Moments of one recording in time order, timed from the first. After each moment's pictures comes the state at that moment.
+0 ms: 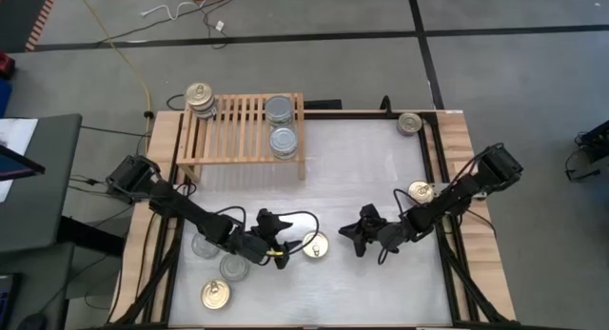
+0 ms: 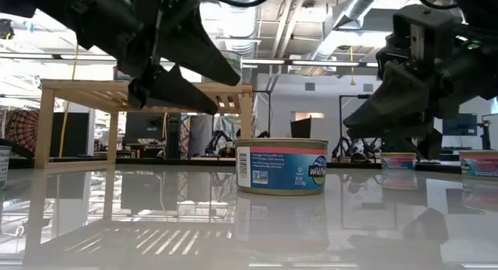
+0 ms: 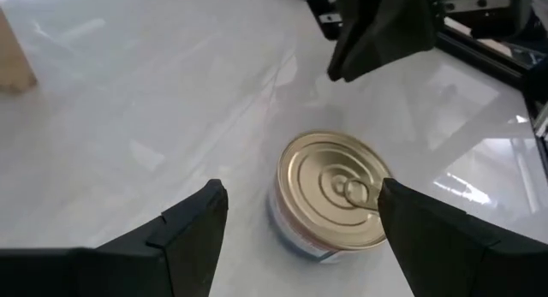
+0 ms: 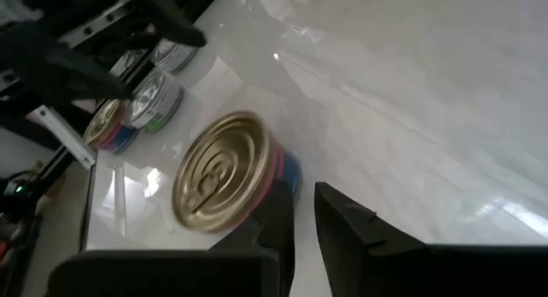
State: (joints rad) left arm -0.49 1.67 0.83 0.29 -0.69 -0.76; right arm 0.50 1.56 0.42 0.62 0.58 1.05
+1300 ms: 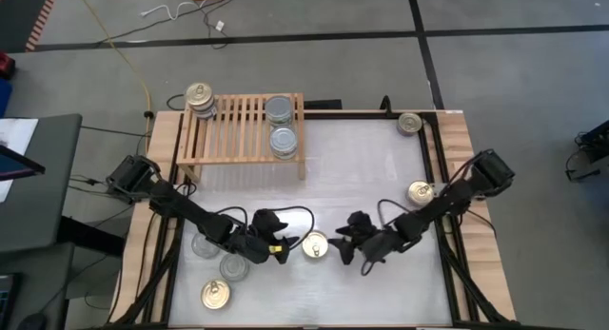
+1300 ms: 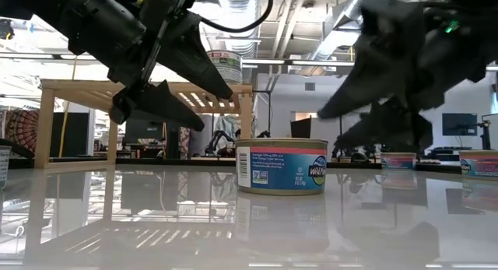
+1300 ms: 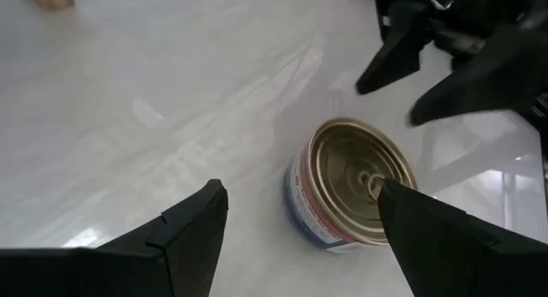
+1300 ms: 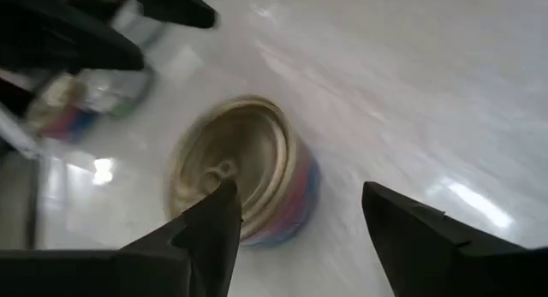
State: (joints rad) left arm -0.49 1.67 0.83 0.19 -0.69 -1.04; right arm 0.53 1.67 0.67 0.28 0.61 1.11
